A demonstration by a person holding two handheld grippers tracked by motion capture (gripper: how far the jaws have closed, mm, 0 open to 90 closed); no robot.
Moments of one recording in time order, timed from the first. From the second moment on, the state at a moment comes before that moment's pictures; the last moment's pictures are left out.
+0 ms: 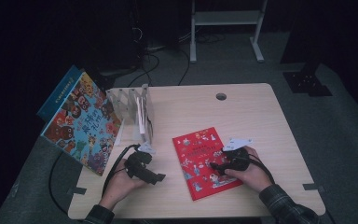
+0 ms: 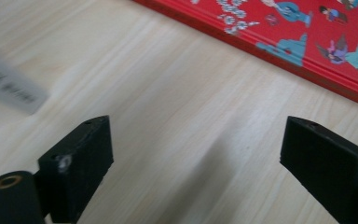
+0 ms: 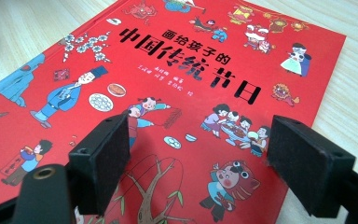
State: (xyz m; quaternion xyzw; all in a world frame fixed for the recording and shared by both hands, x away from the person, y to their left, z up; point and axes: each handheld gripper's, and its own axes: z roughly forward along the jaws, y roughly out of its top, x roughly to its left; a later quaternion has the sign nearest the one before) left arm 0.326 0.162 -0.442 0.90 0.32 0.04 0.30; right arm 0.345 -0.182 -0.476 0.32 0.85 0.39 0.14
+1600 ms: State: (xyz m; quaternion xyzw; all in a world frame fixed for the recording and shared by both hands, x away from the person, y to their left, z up) left arm 0.318 0.093 -0.478 0.92 0.20 0.08 0.33; right arm 0.364 -0.234 -0.469 0.39 0.83 0.39 0.05
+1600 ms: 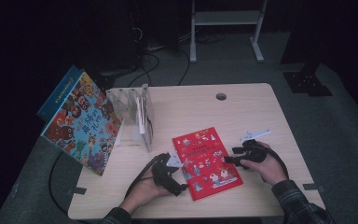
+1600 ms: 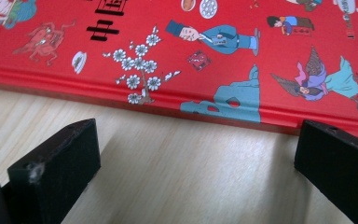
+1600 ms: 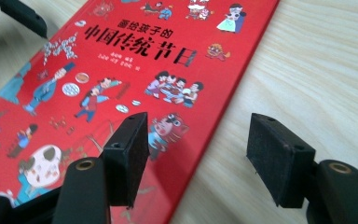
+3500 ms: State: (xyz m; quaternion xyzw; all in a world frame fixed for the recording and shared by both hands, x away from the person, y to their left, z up) left arm 0.343 0.097 -0.476 0.92 0.20 0.06 0.33; right arm 0.385 -0.237 -0.475 0.43 0.81 0.39 -0.06
